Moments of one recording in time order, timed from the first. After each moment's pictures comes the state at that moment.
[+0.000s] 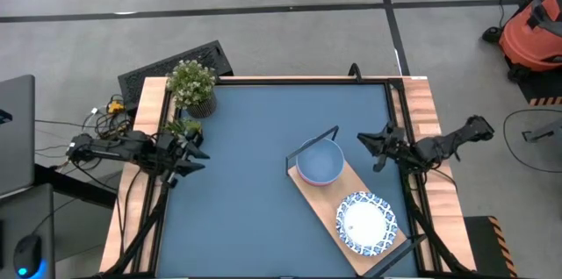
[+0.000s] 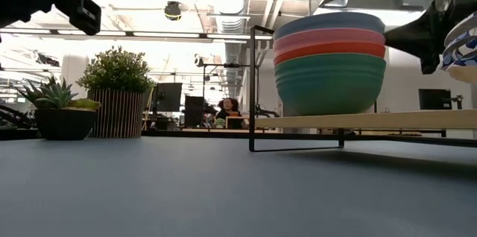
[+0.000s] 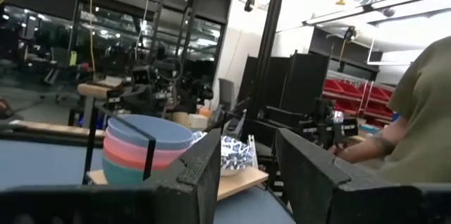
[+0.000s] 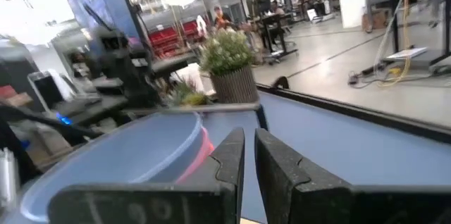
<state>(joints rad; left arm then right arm) -0.13 0.01 0.01 0.37 0.11 -0.27 0.43 0.01 0.01 0.09 0.86 0.24</state>
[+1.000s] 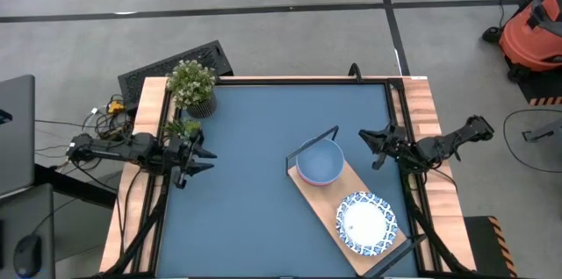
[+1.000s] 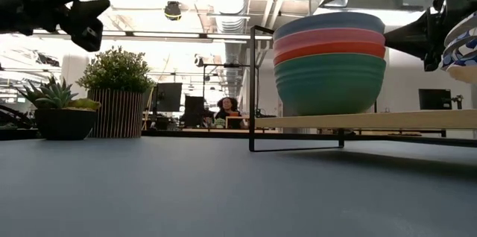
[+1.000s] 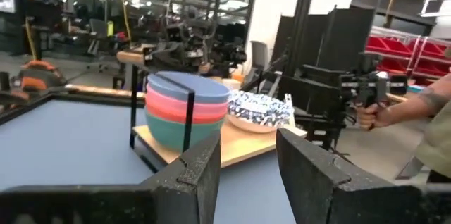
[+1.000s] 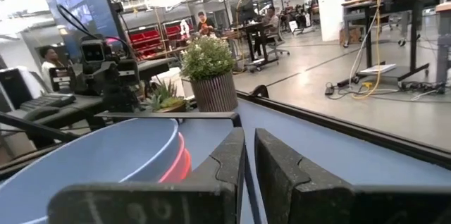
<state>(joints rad) -0.13 0.01 0.01 0.19 0.02 -0.18 0.43 0.00 0.01 0.10 0.93 0.16</state>
